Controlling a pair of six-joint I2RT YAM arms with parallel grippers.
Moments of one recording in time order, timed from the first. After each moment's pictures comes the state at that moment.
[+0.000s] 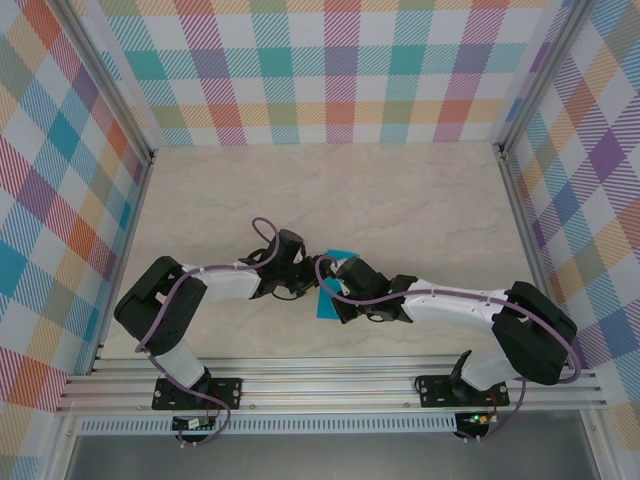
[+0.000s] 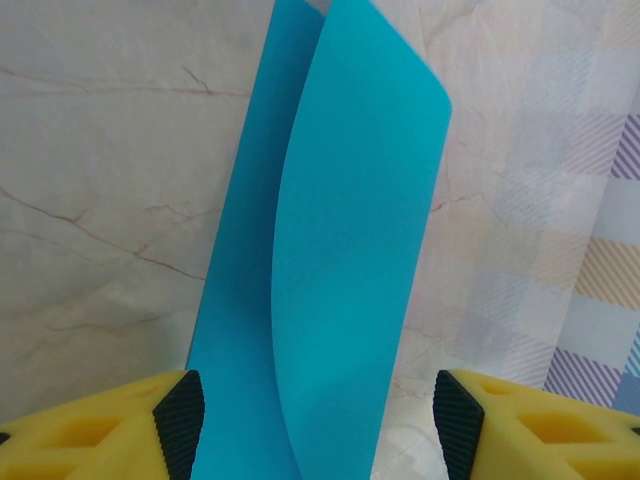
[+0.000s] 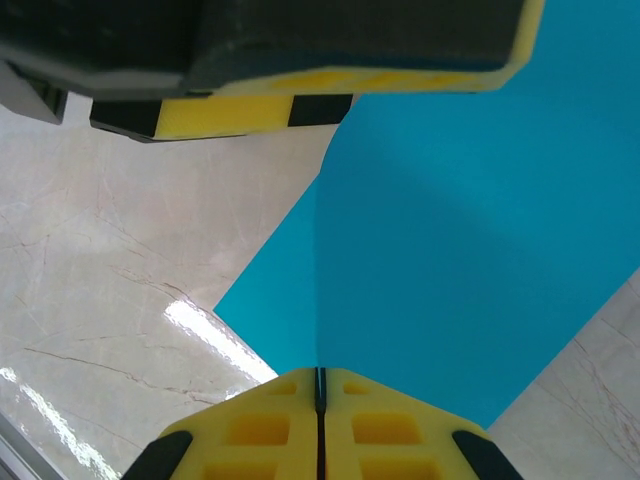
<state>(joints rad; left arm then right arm) -0.66 1.67 0.76 0.10 0.36 -1.11 0.97 1.43 0.73 -0.27 -0.02 0.42</state>
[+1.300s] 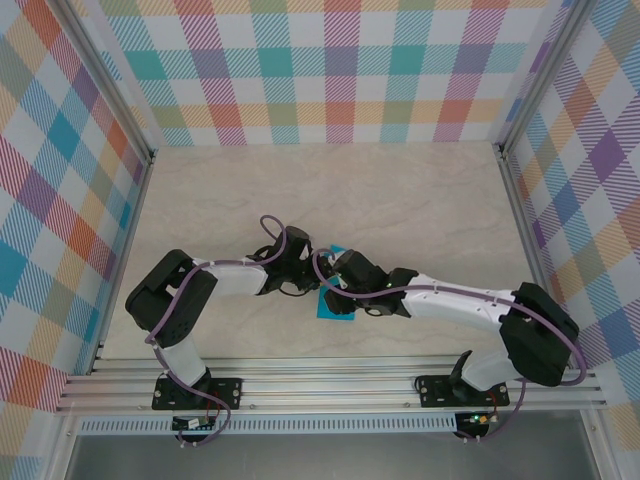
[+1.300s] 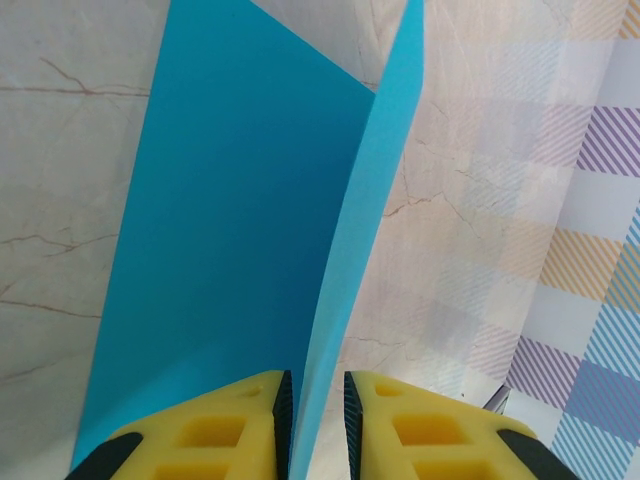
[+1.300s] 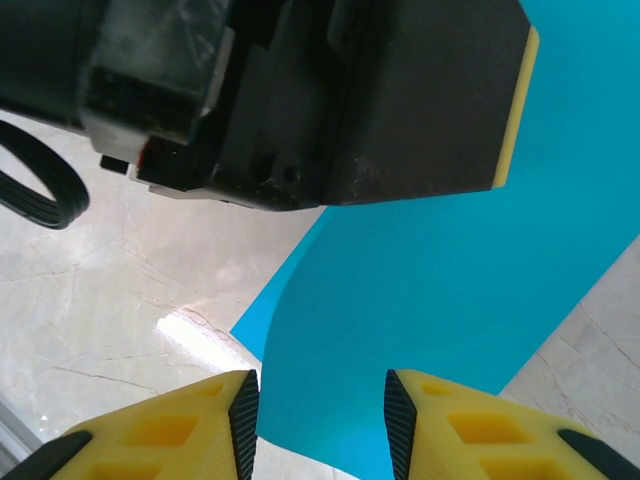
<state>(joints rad) -0.67 1.74 0.81 0.15 0.41 -1.15 0.98 1.43 0.83 -0.37 0.02 0.42</state>
